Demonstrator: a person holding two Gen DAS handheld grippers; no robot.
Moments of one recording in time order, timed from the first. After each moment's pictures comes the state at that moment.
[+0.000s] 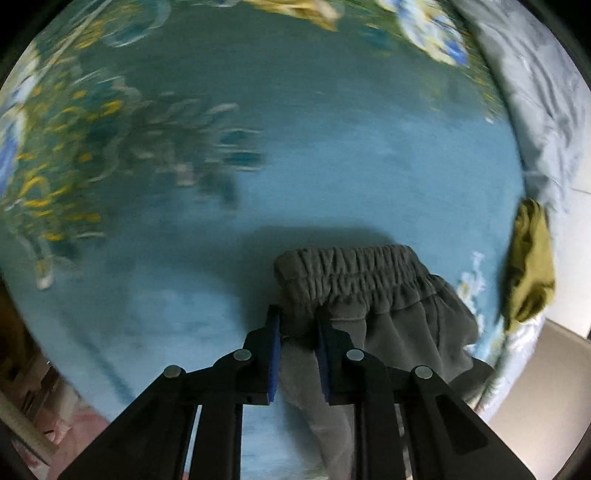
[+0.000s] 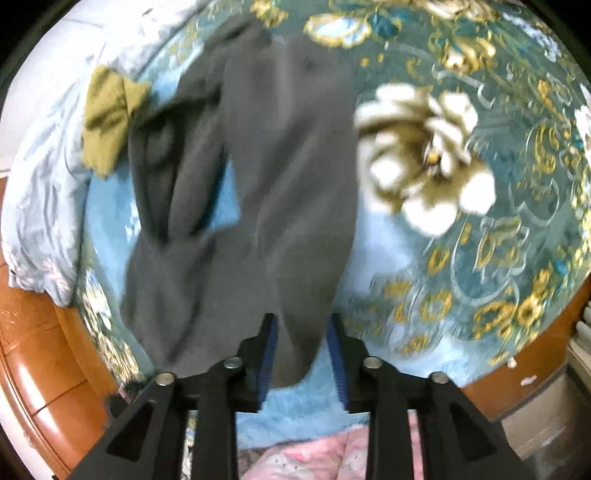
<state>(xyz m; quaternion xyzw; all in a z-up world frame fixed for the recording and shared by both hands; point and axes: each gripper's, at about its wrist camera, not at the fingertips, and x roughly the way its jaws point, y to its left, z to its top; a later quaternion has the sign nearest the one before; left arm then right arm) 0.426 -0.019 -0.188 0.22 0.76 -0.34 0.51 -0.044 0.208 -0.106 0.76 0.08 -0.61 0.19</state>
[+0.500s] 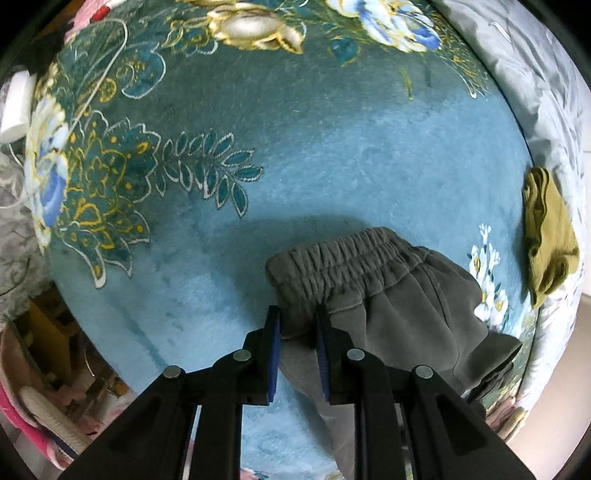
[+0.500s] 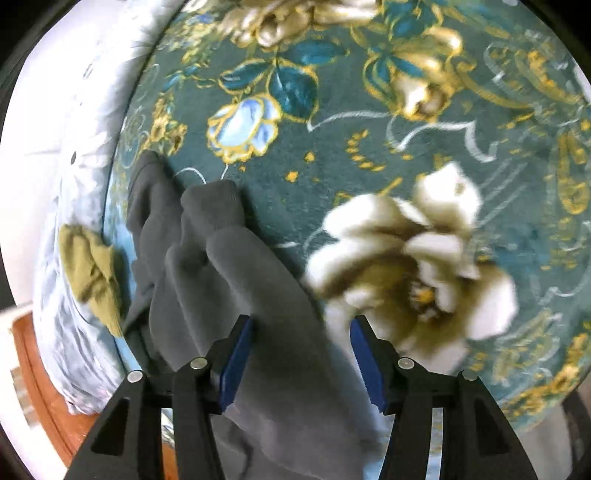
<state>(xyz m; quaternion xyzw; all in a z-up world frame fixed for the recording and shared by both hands) 0.394 -0.041 -0.135 0.31 0.70 -0.35 0.54 -0.160 0.218 -0.180 0.77 -0.12 -0.62 0.11</state>
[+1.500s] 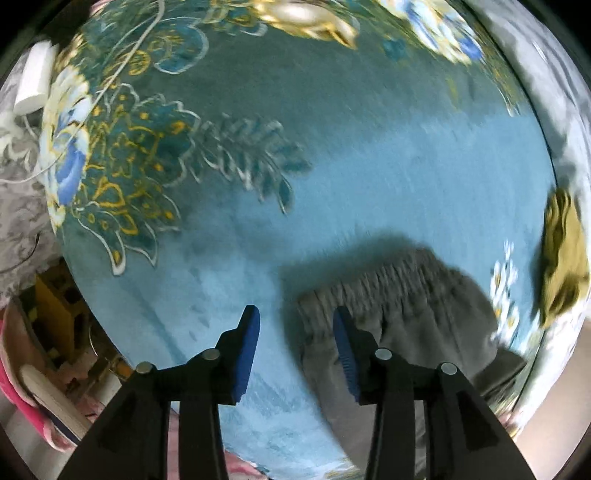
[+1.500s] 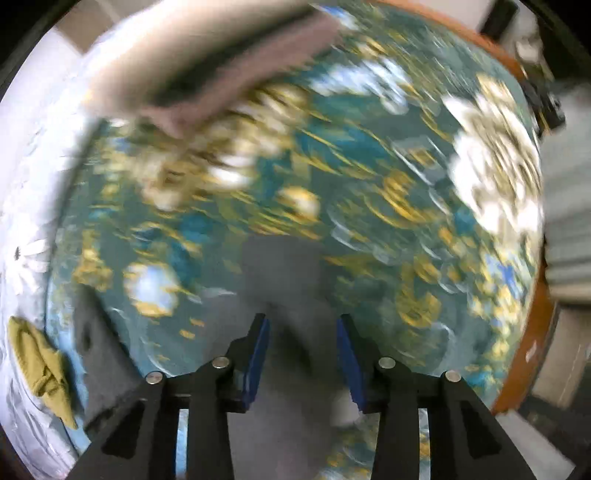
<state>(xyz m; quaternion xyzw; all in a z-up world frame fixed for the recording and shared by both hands) 0.433 -0.031 -0.160 0.29 0.73 -0.29 0.55 -0.224 0.253 -0.096 0.65 0.00 -0.76 -0.02</state>
